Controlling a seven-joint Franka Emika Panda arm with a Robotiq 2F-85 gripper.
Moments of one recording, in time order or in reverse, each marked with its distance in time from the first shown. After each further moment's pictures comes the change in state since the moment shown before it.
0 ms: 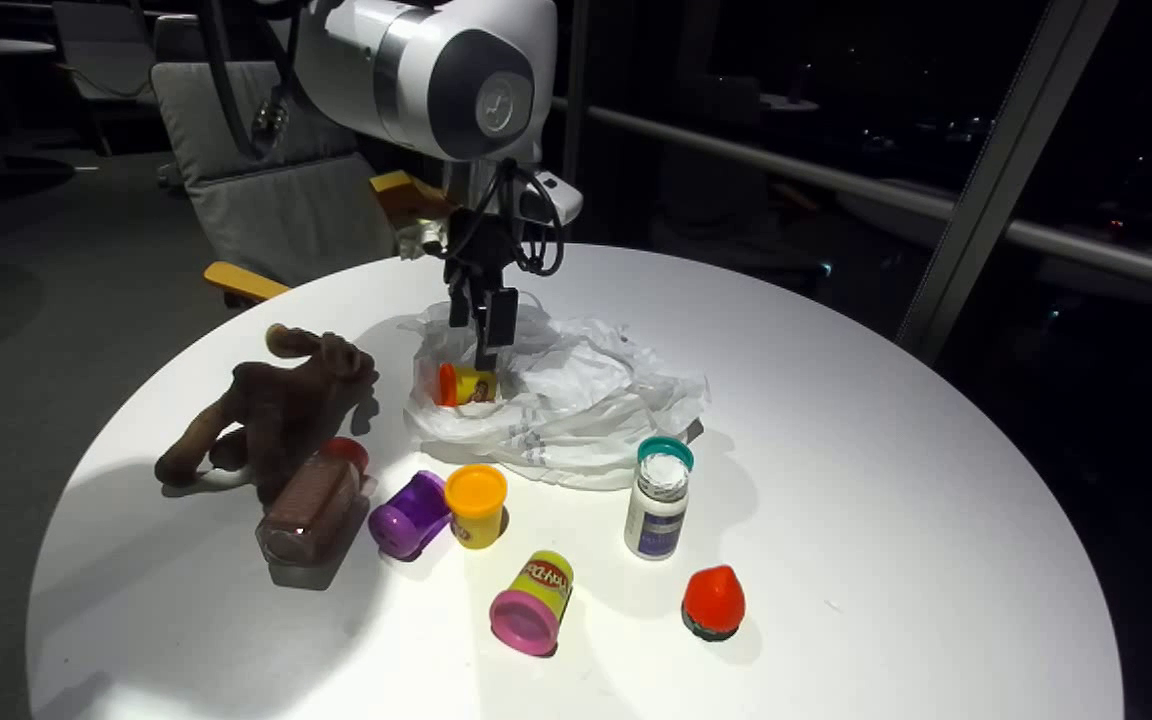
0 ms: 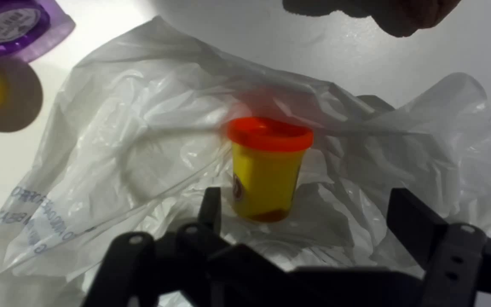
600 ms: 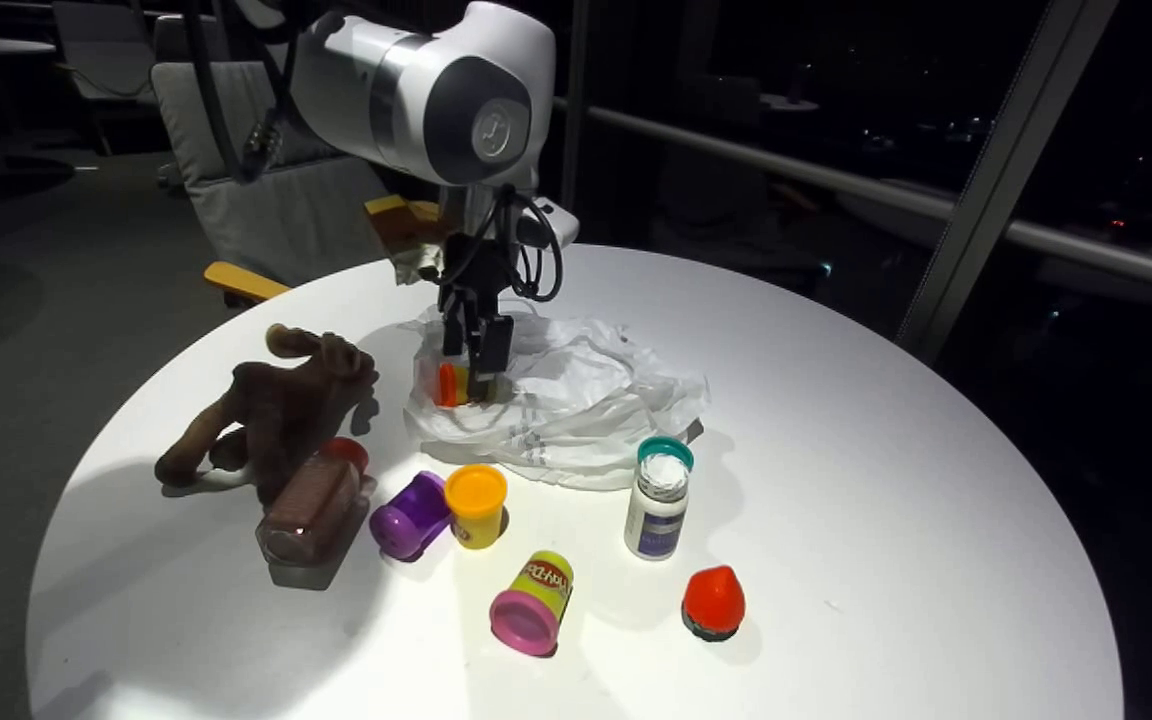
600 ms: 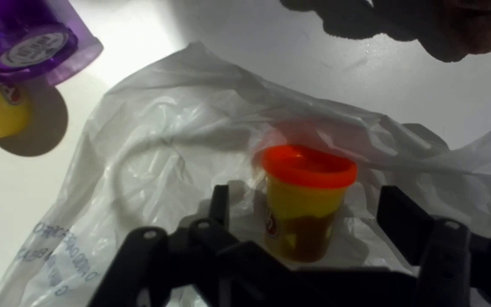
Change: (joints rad) arm -0.001 0.005 -0.003 -0.041 0.000 0.000 -0.019
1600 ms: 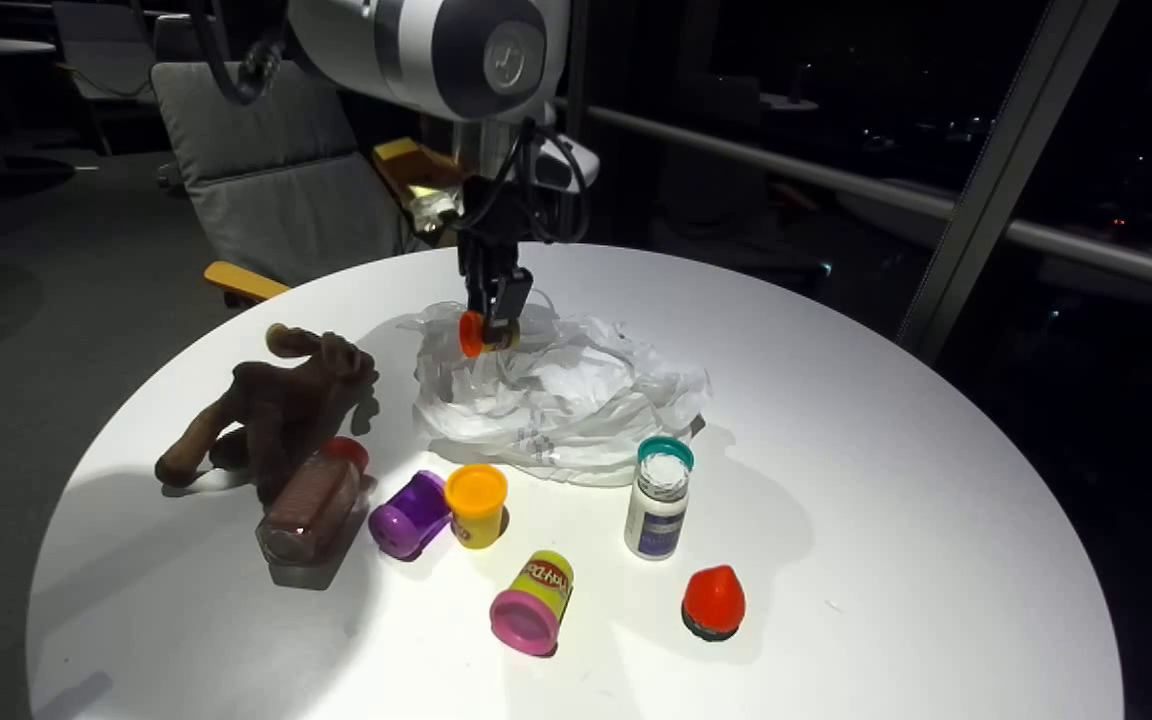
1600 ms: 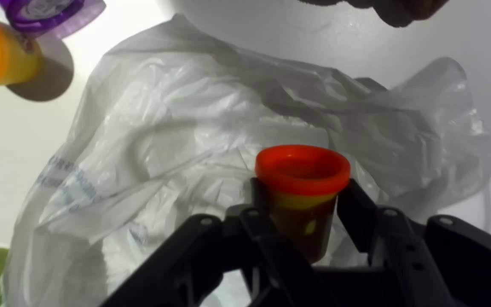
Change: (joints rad) arm -0.009 -0.091 -0.010 -0.017 0.000 0.018 -0.032
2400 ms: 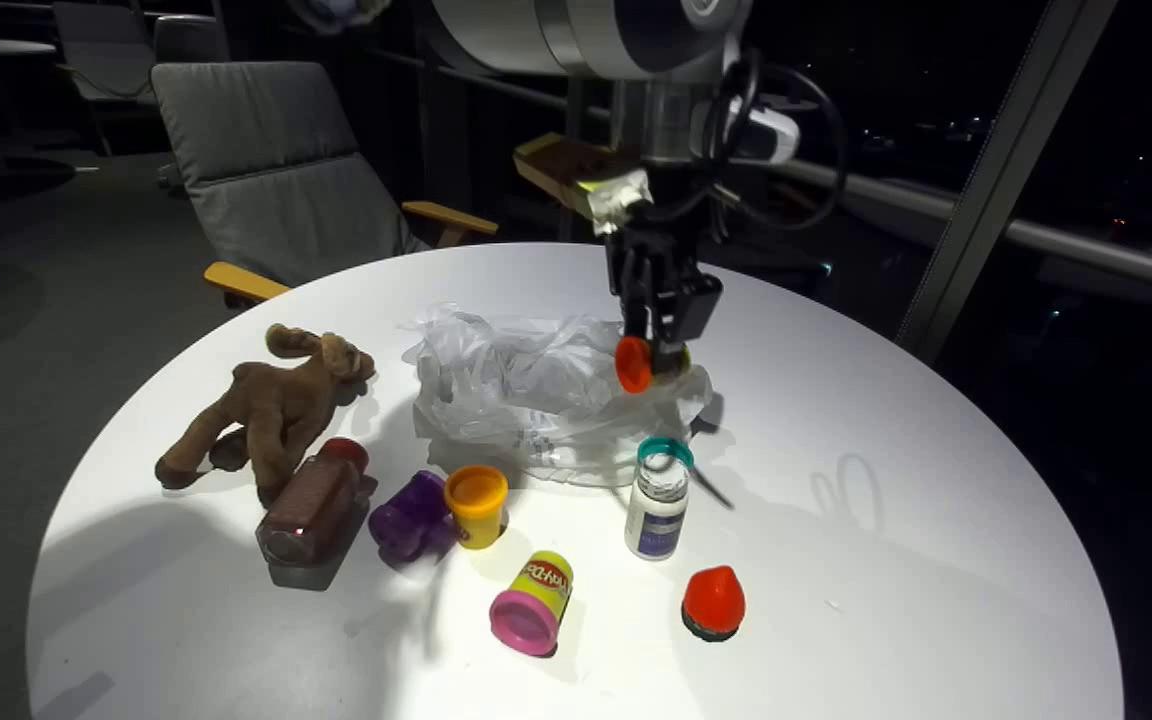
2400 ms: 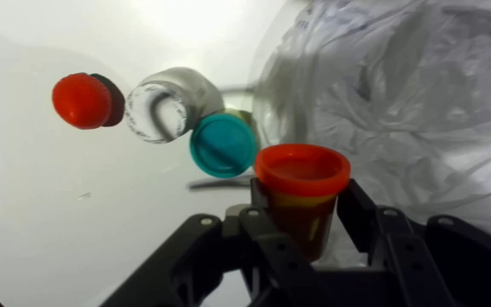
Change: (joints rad) arm -0.111 -0.122 -0.148 -0.120 -0.124 0.025 -0.052
